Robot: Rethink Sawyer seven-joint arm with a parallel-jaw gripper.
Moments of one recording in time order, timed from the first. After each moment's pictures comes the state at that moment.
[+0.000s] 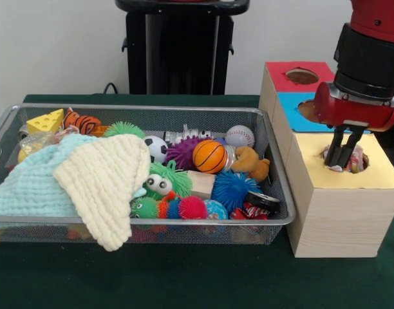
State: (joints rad) arm 0.26 -0.37 -0.35 1.25 0.28 0.64 1.69
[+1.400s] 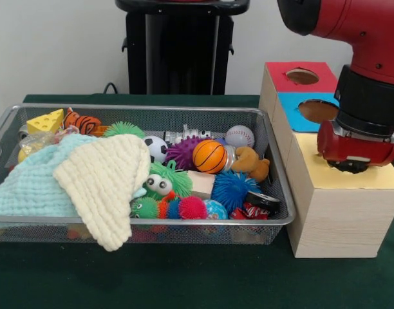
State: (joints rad) arm 0.27 -0.28 -0.33 1.22 0.28 0.50 1.69
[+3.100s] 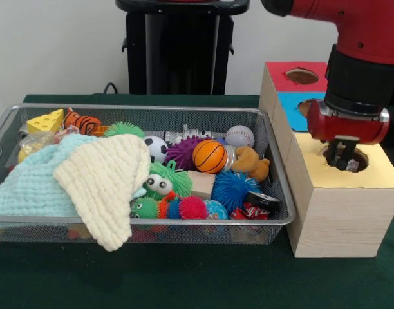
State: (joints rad) arm 0.22 -0.39 -0.27 1.33 0.28 0.54 1.69
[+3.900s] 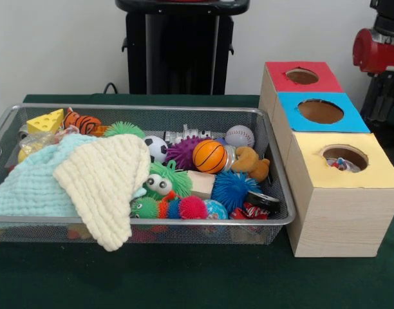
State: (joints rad) arm 0.32 -0.53 -0.33 1.34 0.28 0.69 1.69
